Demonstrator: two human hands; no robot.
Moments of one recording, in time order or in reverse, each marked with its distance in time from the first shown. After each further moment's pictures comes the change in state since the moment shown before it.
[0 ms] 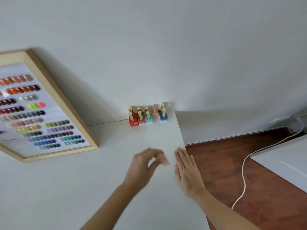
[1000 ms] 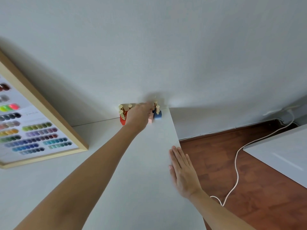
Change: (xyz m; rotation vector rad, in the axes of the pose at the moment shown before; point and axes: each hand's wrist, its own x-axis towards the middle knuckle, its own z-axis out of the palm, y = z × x) left_hand 0.167 -0.050 -0.003 0.555 -0.110 -0.166; right_hand -0.001 -0.002 -0.002 0.025 0.004 -0.002
